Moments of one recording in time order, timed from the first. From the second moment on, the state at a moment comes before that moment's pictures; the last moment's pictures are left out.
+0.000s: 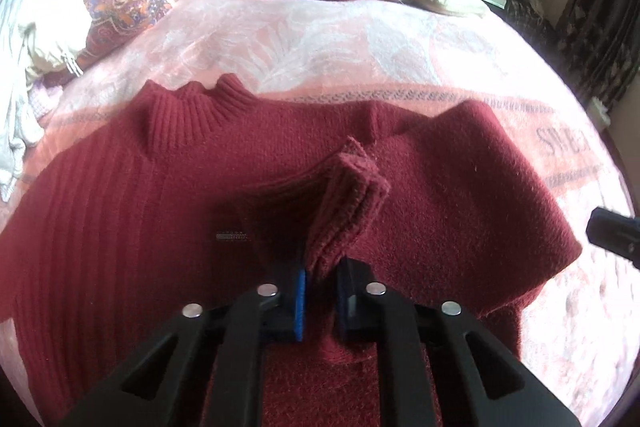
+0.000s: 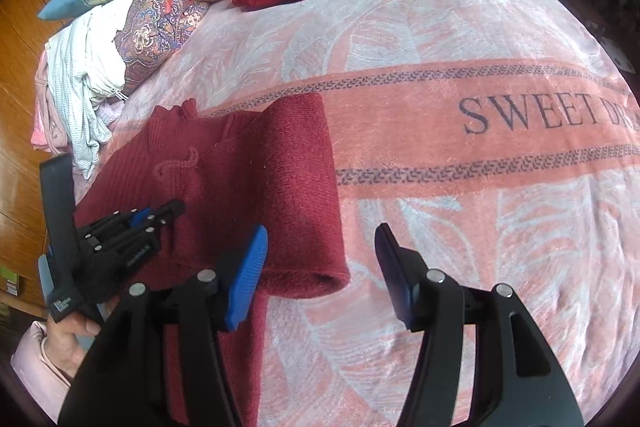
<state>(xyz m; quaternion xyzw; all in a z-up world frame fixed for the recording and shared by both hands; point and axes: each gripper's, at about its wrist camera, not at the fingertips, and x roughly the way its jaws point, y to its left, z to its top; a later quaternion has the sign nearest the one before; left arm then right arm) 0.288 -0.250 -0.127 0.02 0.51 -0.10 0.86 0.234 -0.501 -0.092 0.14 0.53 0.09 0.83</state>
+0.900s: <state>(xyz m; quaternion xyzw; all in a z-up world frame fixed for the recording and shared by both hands) 0.292 -0.011 -0.134 -0.13 0.46 -0.02 0.88 0.273 -0.416 -0.142 0.22 0.62 0.15 0.74</state>
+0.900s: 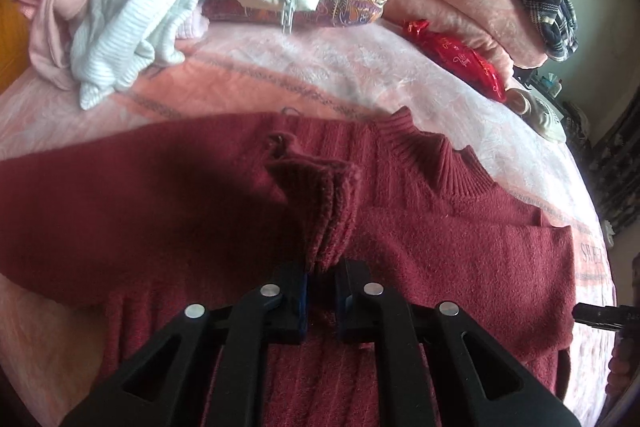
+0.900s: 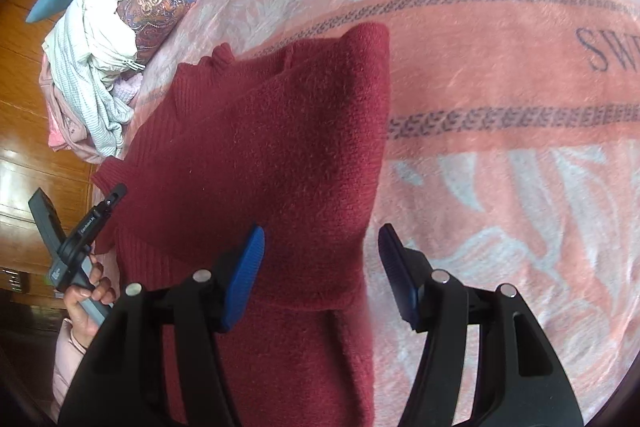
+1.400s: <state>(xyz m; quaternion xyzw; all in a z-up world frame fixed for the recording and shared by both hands) 0.287 0.006 -0.145 -0.11 0.51 0.02 0.86 0.265 -0.407 -0.147 0.12 0.64 0.07 0.76</state>
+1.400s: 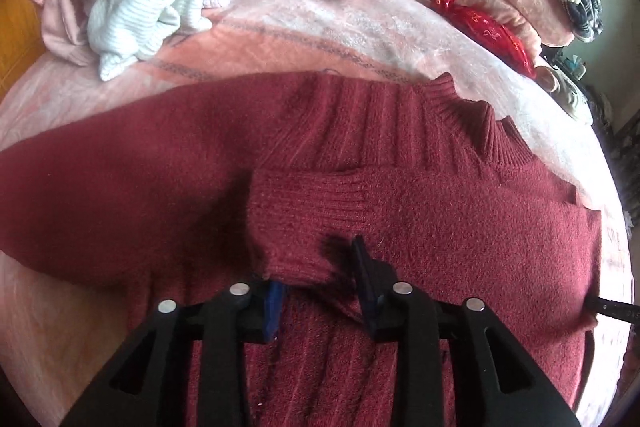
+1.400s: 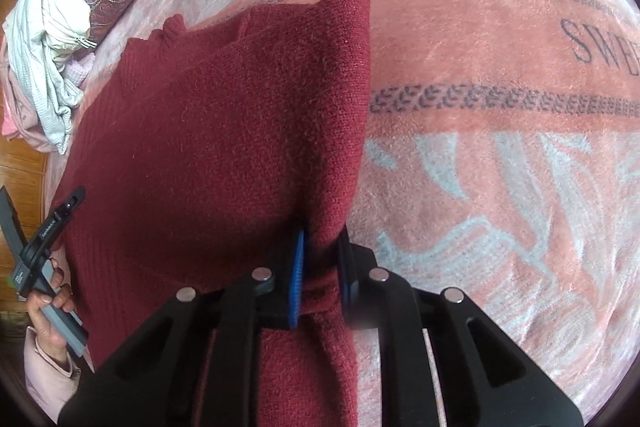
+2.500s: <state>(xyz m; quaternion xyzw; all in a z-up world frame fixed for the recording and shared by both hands) 0.221 0.329 -0.155 -0.27 0.54 0.23 0.76 0.274 -0.284 -0.138 0.00 0.64 0.08 0.77</state>
